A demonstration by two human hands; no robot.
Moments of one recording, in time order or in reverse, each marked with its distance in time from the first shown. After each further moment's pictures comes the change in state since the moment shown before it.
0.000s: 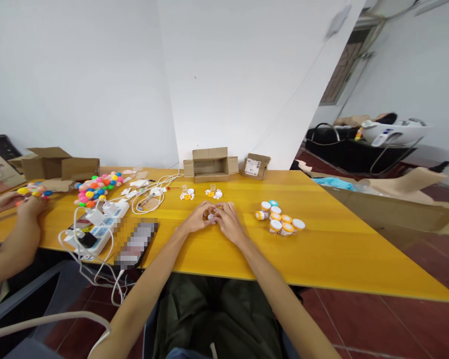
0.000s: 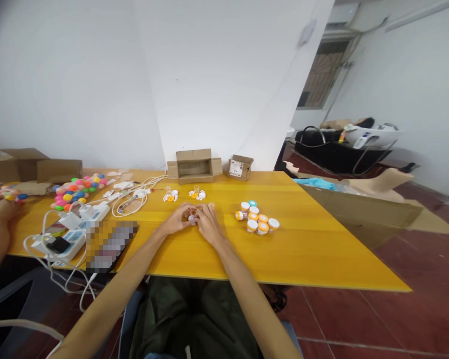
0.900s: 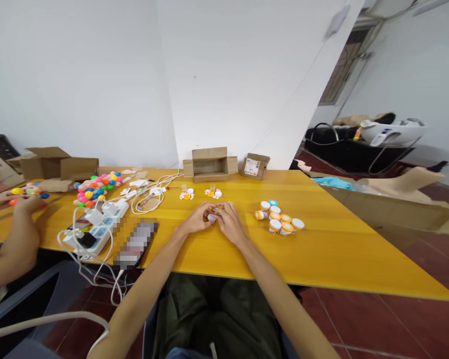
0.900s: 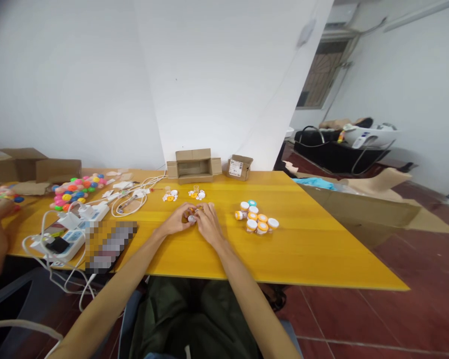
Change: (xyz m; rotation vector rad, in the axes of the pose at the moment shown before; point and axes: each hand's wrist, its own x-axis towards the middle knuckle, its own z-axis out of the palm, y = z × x) left_hand -0.001 0.002 0.003 0.018 0.000 0.024; right_hand 0.000 -0.006 -0.004 -0.025 0.052 0.004
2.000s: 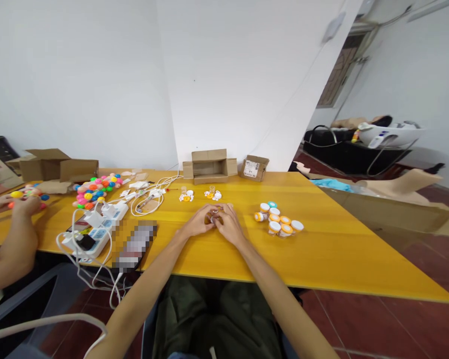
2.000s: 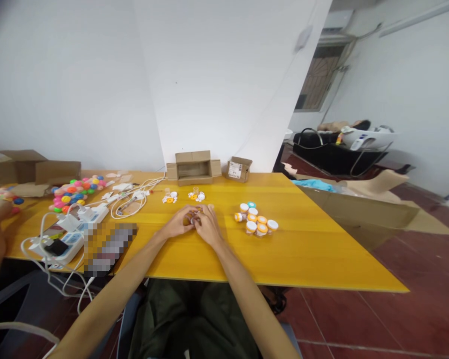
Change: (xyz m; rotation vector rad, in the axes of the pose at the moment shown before) left_hand 0.000 0.002 0.005 0.011 0.011 0.069; right_hand 0.004 -0.004 0.000 0.077 -0.007 0.067
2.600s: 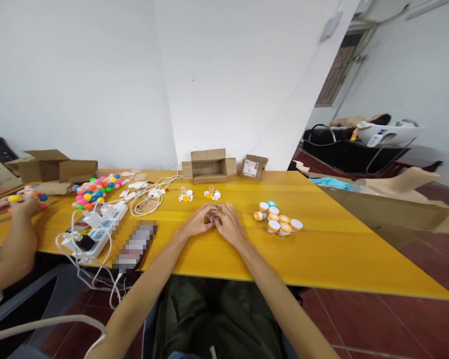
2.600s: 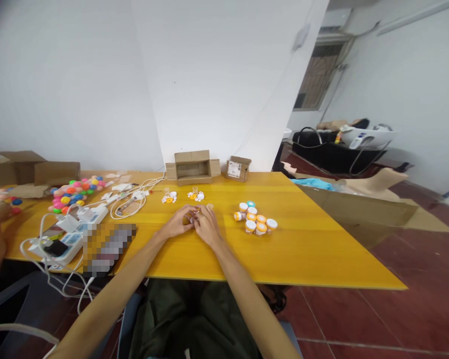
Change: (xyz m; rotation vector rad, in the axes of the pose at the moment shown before) left_hand 0.000 -0.003 0.000 0.004 0.011 0.040; right_hand -0.002 0.000 0.001 -0.077 0.023 -0.056
